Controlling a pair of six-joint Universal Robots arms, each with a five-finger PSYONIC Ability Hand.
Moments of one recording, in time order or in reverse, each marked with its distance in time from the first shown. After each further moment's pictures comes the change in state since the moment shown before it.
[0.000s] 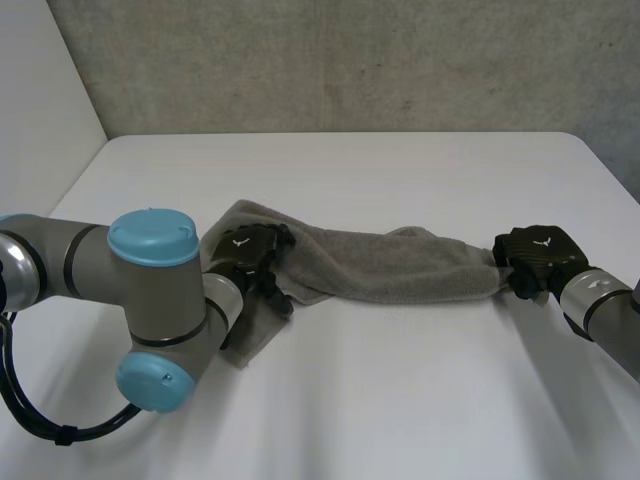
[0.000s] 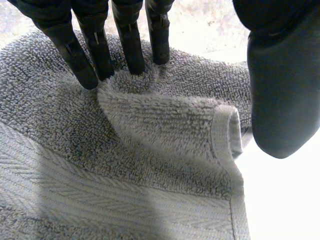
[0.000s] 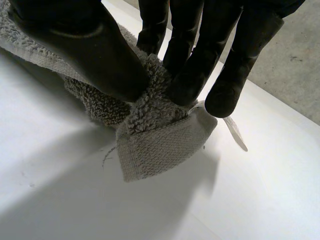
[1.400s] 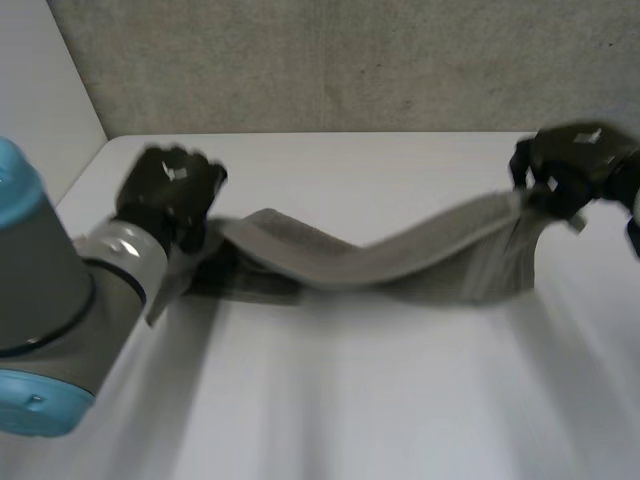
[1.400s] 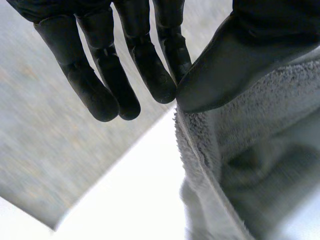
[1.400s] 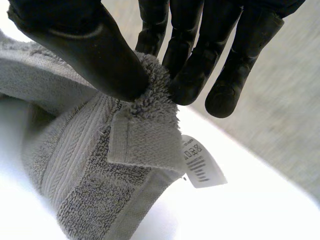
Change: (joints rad) left arm 0.061 0.460 -0.202 -0.069 -0.052 0.555; right arm 0.030 -0.308 -0.337 0.649 -0.070 0.012; left_hand 0.983 1.063 1.112 1.071 1.060; right_hand -0.001 0.006 0.009 0.000 0.000
